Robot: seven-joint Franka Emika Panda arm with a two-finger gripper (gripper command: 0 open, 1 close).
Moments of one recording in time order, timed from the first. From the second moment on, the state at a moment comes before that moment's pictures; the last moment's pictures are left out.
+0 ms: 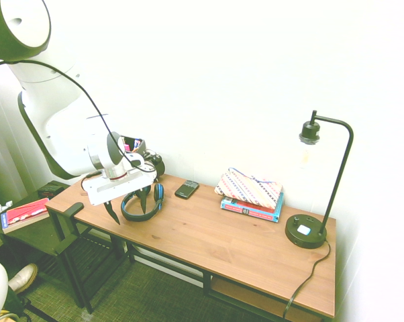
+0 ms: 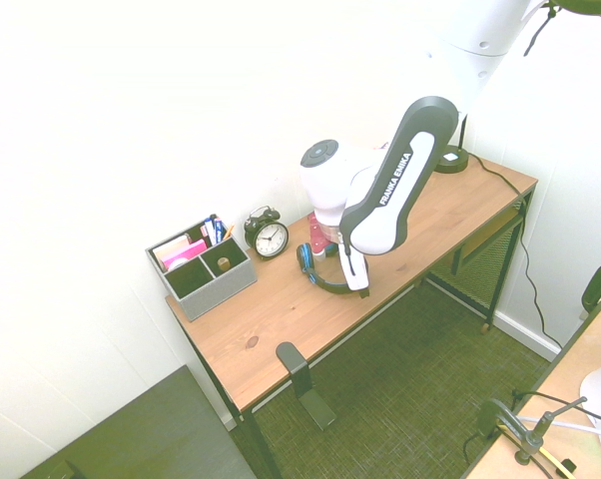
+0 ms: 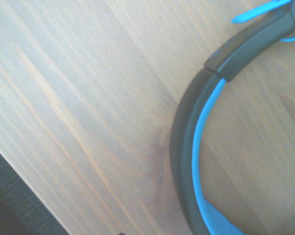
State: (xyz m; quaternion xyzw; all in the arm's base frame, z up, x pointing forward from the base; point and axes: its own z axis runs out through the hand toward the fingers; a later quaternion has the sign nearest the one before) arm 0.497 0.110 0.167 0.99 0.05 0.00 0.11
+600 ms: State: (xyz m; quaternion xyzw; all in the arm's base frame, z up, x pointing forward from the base) arm 0.497 0.124 0.164 0.99 0.07 -0.01 0.10
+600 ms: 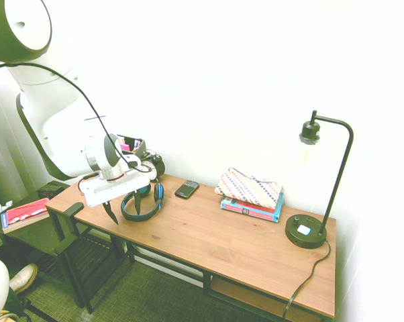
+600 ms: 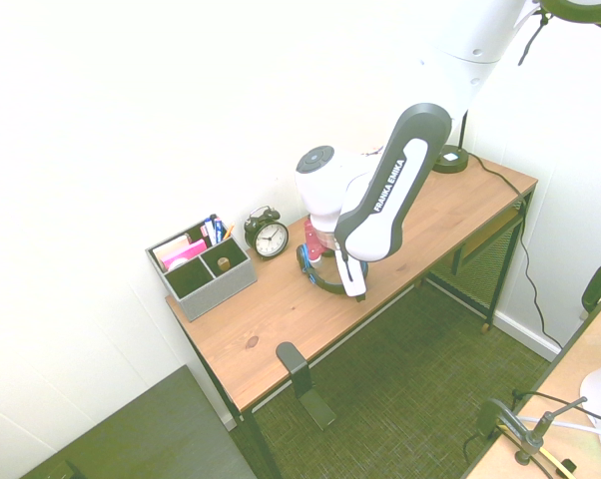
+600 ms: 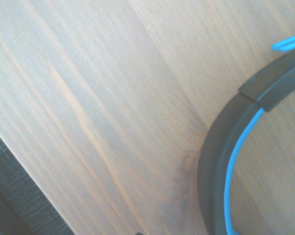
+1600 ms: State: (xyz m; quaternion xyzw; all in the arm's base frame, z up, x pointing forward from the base) arm 0.508 0.136 0.153 0.99 0.05 -0.02 0.09
